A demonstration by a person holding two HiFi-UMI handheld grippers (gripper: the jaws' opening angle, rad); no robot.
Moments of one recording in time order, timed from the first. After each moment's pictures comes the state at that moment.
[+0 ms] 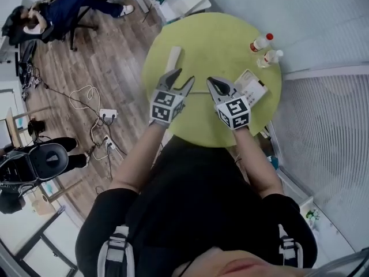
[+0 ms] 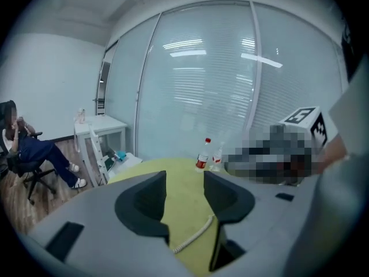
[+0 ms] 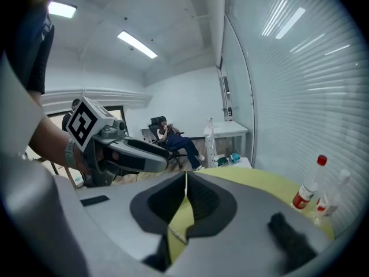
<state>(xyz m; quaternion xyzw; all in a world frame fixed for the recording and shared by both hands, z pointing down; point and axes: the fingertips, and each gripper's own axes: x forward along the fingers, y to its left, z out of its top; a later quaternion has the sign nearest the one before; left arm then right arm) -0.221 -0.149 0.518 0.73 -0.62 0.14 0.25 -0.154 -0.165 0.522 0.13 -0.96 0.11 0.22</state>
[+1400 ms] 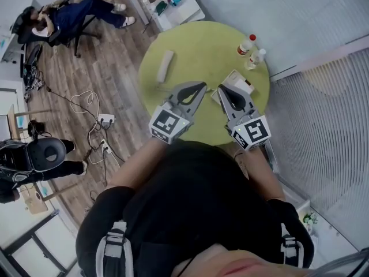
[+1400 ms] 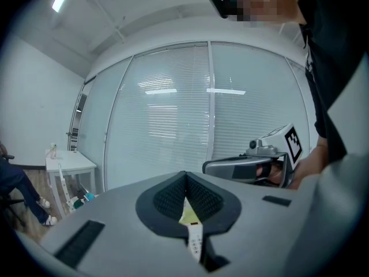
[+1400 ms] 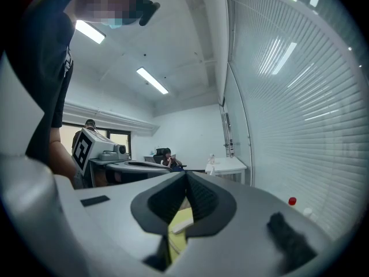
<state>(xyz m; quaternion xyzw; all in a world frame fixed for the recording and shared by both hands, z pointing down) -0.076 -0.115 0.348 0.82 -0.56 0.03 0.09 -0.041 -0.129 0.353 0.13 -0.99 0.05 0.06</state>
